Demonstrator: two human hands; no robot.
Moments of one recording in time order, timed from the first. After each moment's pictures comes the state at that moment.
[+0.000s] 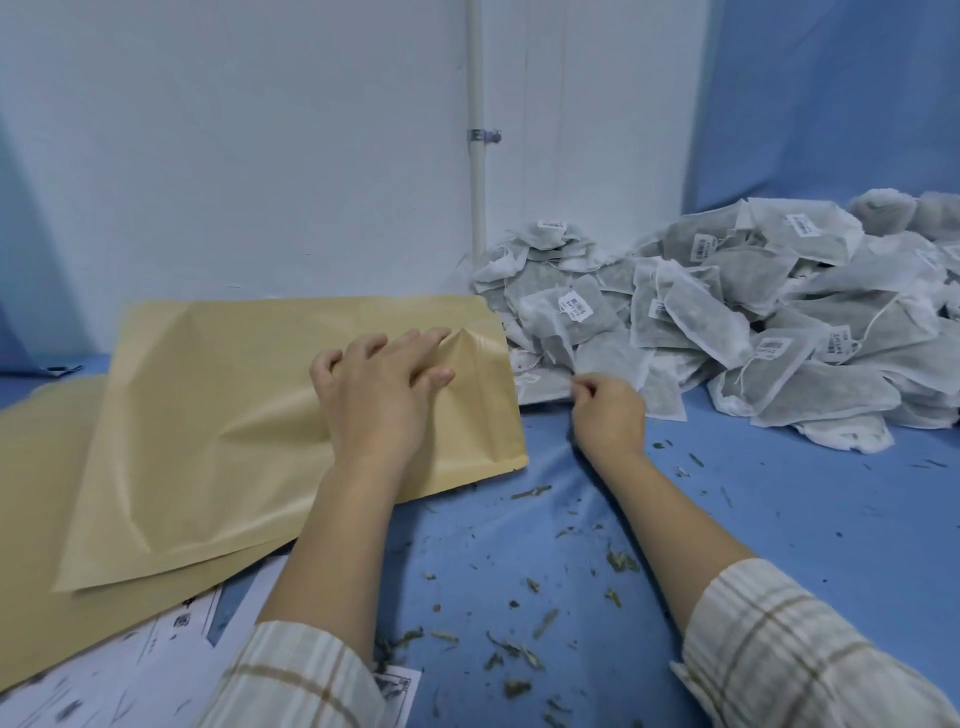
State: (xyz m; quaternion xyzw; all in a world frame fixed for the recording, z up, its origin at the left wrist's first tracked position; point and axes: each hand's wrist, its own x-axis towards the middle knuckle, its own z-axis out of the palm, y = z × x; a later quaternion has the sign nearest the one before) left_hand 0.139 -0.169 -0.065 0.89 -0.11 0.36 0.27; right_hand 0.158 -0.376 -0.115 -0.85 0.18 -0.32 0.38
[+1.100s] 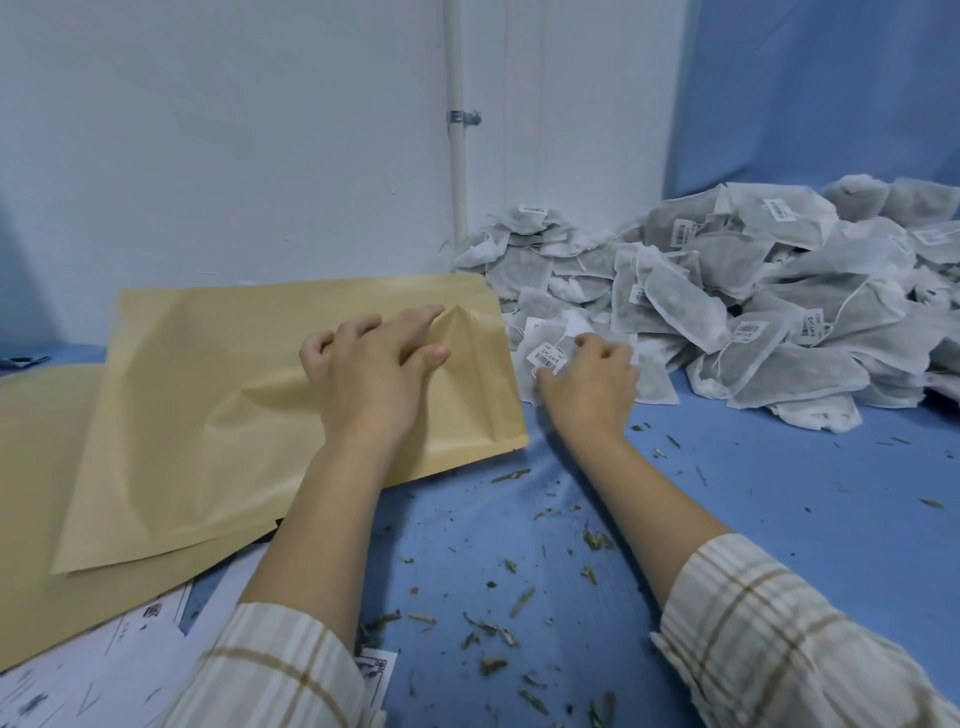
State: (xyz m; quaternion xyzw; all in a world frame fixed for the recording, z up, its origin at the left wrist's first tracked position) left_hand 0.135 -0.179 -0.062 0.87 -0.13 0.36 0.32; right_hand 0.148 -0.364 -0.102 -0.88 0.24 -0.30 0.28
